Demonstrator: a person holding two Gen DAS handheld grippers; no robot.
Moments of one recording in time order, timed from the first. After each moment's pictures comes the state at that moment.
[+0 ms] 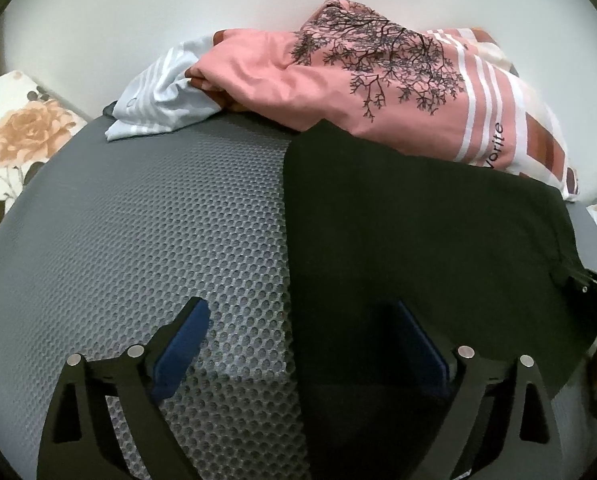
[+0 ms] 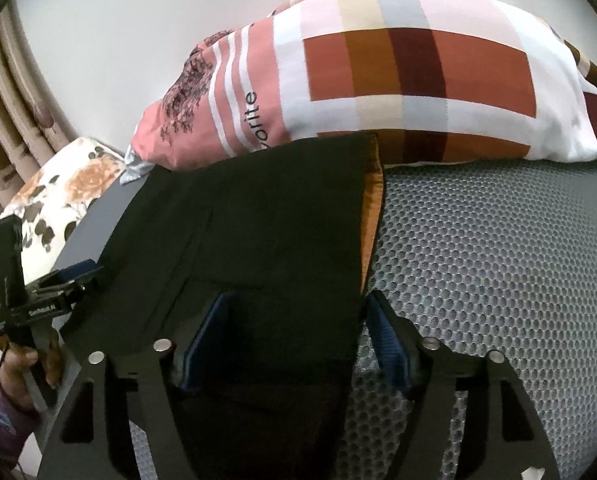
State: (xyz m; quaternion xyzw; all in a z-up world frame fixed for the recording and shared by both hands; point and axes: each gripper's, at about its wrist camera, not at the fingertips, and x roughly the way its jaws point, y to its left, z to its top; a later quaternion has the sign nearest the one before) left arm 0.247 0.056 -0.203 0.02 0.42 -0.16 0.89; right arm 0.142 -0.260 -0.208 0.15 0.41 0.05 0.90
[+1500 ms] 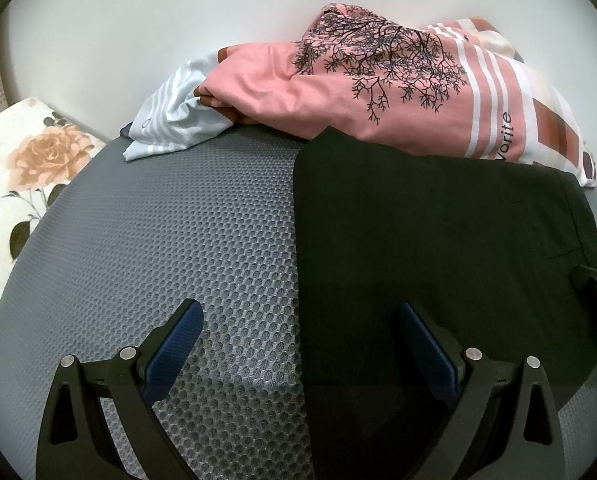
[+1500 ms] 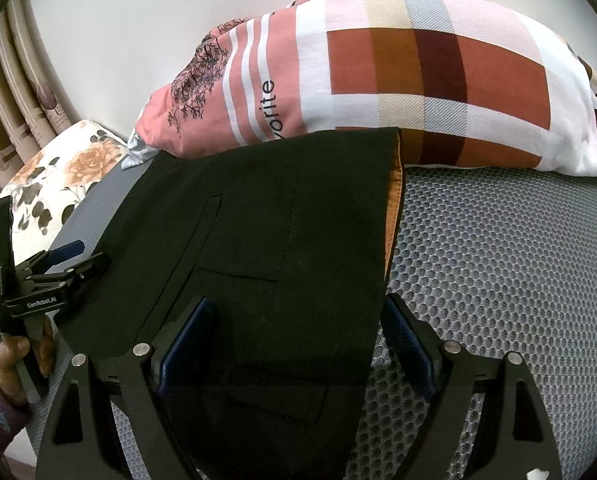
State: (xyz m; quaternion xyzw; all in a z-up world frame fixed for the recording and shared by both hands) left arm 0.237 0.052 -0.205 0.06 0.40 -0.13 0.90; right arm 0.147 -0.251 -0.211 0.13 0.41 0.05 0.90
